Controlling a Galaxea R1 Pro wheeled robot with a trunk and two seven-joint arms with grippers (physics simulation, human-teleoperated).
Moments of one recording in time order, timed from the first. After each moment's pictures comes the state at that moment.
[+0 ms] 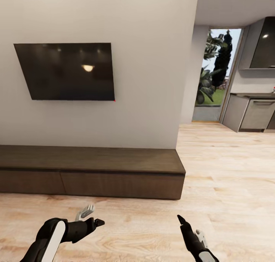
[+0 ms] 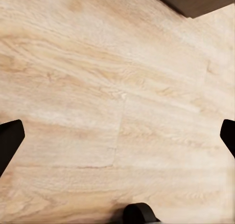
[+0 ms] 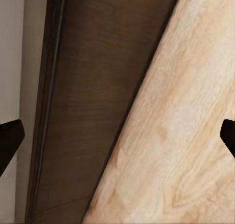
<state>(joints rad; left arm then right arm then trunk) -0.25 0.03 0.18 -1.19 0.43 1.05 -0.14 -0.44 0.07 -0.72 -0.34 -0.56 0.12 0.43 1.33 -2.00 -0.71</state>
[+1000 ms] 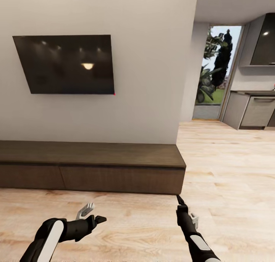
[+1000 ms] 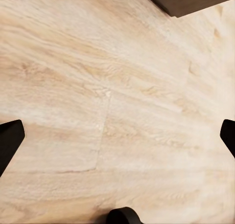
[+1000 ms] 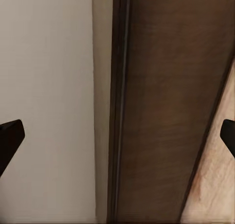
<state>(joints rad) -0.26 0.05 0.17 -1.18 0.57 1.05 -0.14 -0.53 0.13 -0.74 -0.33 -0.79 0.09 0.59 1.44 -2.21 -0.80</state>
